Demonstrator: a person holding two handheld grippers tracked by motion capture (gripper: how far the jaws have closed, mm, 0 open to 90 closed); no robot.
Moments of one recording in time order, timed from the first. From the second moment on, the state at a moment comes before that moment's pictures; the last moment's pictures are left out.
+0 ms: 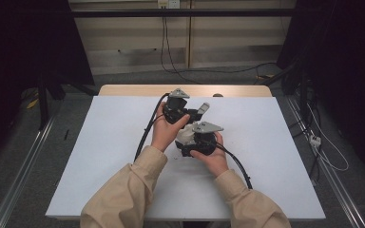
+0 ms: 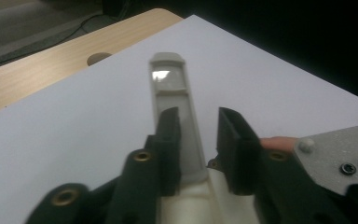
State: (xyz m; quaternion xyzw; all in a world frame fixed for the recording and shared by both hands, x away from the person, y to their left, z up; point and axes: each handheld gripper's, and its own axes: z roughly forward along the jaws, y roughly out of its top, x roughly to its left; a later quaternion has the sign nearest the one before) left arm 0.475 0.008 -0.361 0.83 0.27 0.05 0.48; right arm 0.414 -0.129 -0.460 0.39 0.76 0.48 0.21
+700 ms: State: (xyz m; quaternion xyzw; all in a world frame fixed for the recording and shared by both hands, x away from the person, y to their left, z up) left arm 0.439 0.072 -0.367 0.83 0.27 0.06 0.49; right arm 0.385 -0.161 -0.451 0.39 0.76 0.48 0.19
